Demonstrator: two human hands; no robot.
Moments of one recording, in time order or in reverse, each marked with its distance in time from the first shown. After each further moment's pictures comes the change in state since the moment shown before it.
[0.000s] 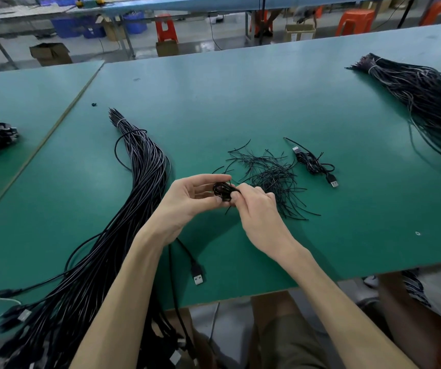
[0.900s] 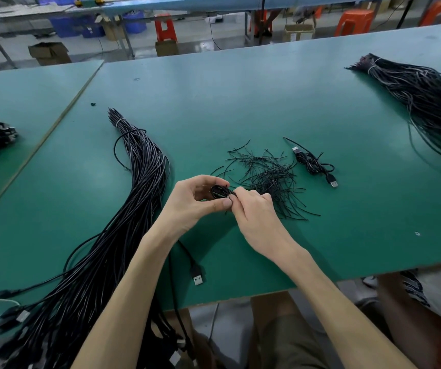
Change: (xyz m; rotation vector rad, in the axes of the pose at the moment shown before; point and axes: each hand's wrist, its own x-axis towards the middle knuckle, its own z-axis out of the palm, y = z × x) left_hand 0.003 -0.004 0.005 0.202 0.098 0.048; right_hand 0.000 0.004 0.007 -0.035 -0.011 -0.045
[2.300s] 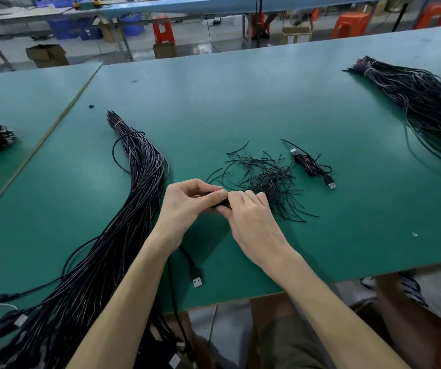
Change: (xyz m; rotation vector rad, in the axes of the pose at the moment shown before) left_hand -0.006 0.001 0.006 -0.176 0.167 -0.073; right_hand -0.010 -0.010 0.005 -0.391 0.168 -0.188
